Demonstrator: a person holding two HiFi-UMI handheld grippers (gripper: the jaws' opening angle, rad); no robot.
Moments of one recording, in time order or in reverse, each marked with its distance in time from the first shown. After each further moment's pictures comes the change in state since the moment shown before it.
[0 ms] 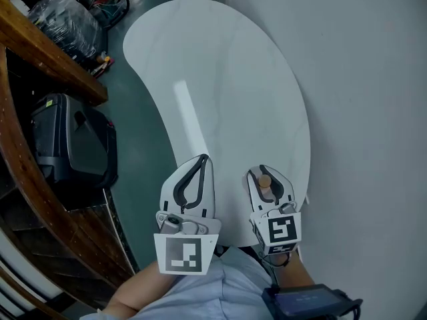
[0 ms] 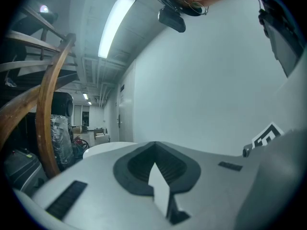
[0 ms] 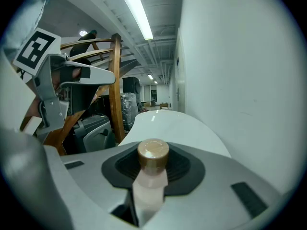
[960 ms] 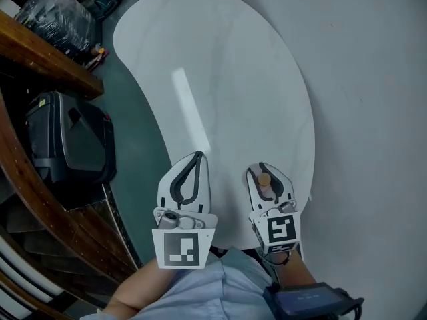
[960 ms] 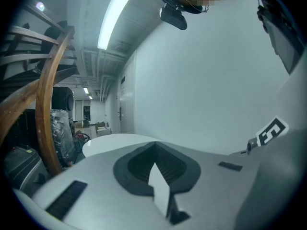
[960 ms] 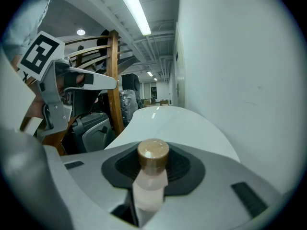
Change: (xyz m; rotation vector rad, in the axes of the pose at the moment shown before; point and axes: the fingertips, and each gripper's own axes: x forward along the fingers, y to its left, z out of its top) left arm 0.027 0.012 -0.031 0.005 0.063 0.012; right arm 0.018 -0.008 -0.020 0.016 0.038 0.005
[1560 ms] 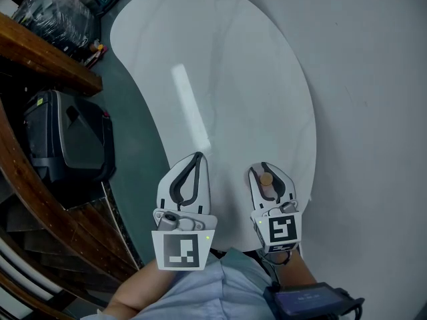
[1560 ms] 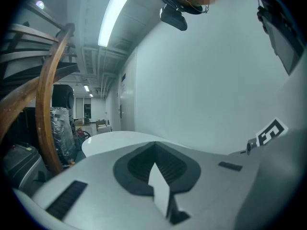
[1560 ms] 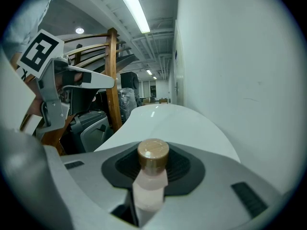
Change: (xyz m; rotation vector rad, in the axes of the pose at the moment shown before) left arm 0.005 0.001 -0.009 -0.015 0.031 0.005; right arm 0.004 -0.009 -0.006 -0.007 0.024 -0.019
